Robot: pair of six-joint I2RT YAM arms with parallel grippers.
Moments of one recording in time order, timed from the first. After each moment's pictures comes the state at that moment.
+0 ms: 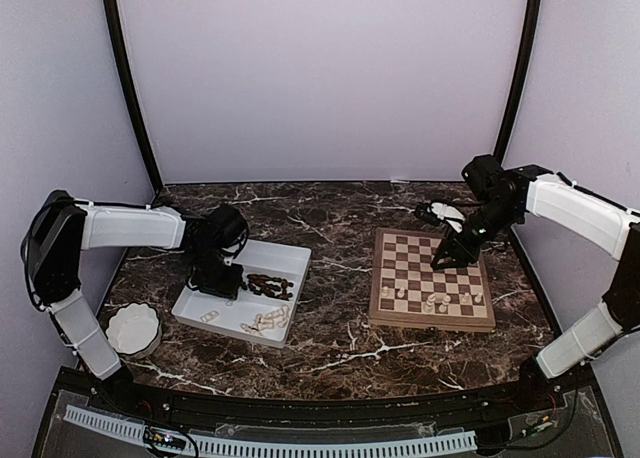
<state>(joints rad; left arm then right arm) -0.60 1.69 1.07 -0.77 -0.07 -0.44 0.35 1.44 1.19 -1.00 -0.43 -0.63</state>
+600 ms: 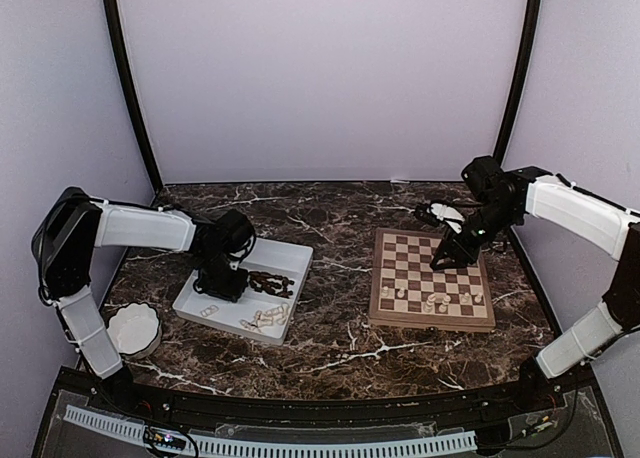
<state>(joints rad) -0.61 1.77 1.08 -0.73 -0.10 -0.42 0.35 1.44 1.18 -0.97 -0.43 -0.62</state>
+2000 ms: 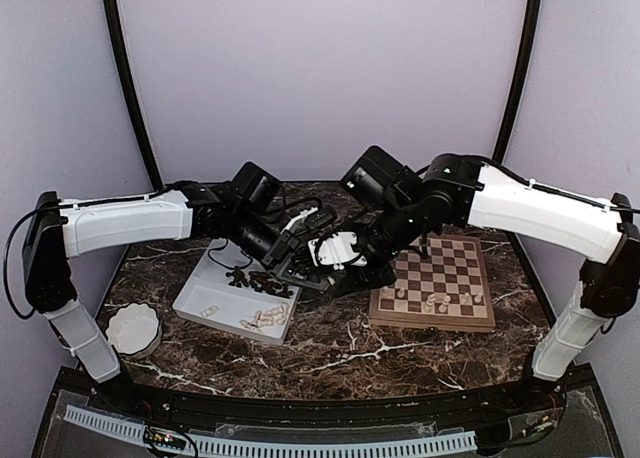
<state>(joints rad) -0.81 1.67 1.31 -0.50 1.11 -0.31 1.08 1.64 1.61 -0.98 -0.22 -0.84</state>
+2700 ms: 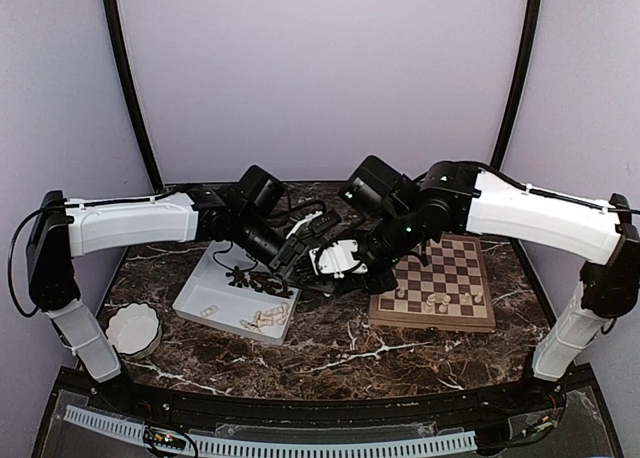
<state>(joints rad) -0.82 1.70 1.31 -0.47 1.08 -0.33 1.10 1.64 1.58 -0.98 -0.16 -0.83</state>
